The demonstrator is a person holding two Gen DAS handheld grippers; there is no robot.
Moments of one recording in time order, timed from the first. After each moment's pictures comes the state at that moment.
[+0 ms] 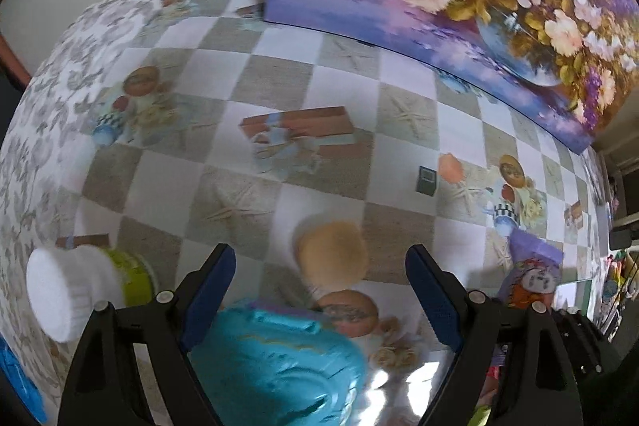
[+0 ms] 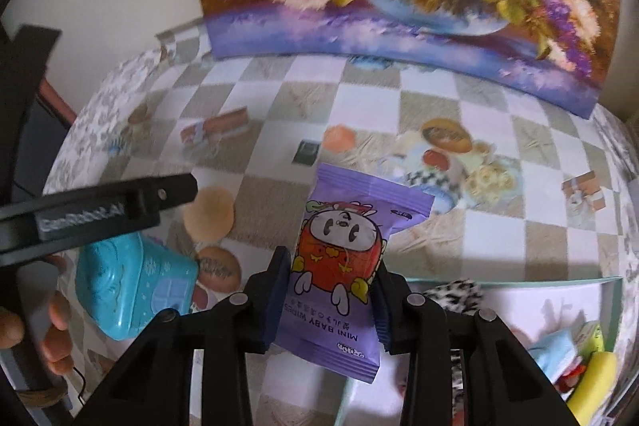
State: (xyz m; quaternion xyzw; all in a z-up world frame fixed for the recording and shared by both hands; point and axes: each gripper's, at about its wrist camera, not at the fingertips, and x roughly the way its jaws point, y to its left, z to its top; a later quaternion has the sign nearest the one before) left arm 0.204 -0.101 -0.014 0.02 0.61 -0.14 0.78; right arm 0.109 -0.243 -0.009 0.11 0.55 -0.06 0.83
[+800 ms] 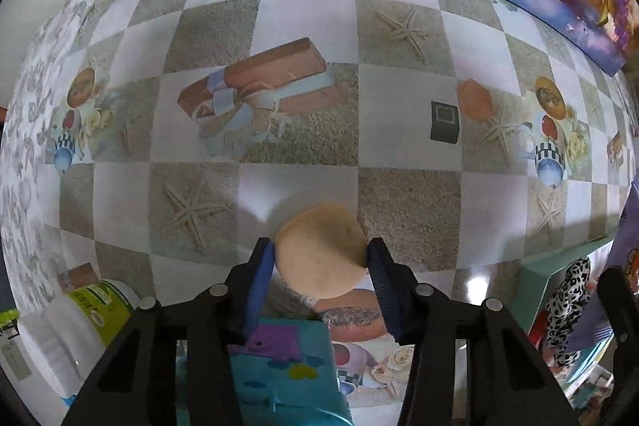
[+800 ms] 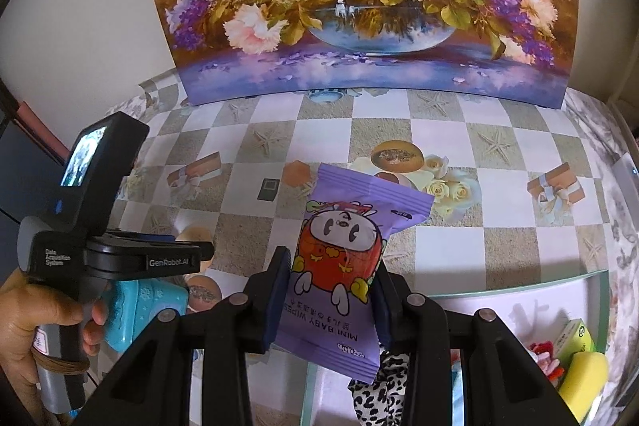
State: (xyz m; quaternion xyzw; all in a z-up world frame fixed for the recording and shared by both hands) left arm 0.223 -0.142 -0.065 0.14 0.69 -0.15 0.70; right arm 0.097 -0.280 0.011 0.15 0.52 -0.09 0.84
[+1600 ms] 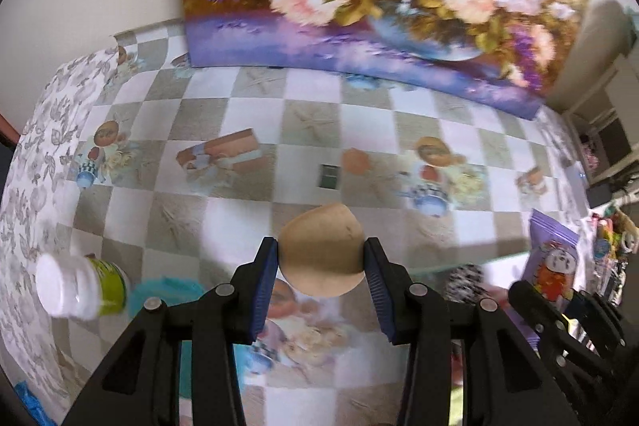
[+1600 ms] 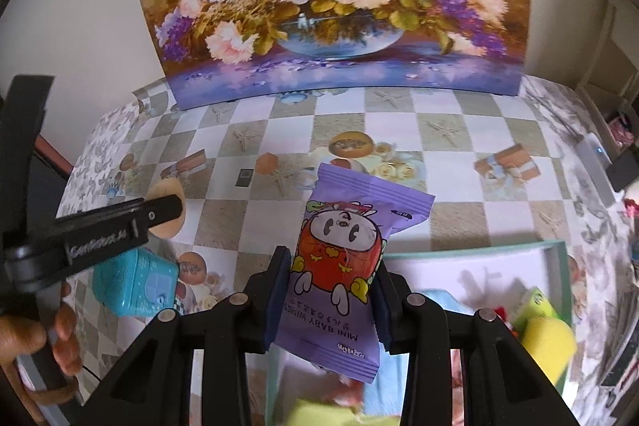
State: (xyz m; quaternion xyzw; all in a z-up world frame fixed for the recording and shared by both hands) left arm 0.149 -0.159 0.037 0.06 0.57 -0.20 0.80; right arm 0.045 -0.307 0.045 0.16 0.52 -0.11 0.83
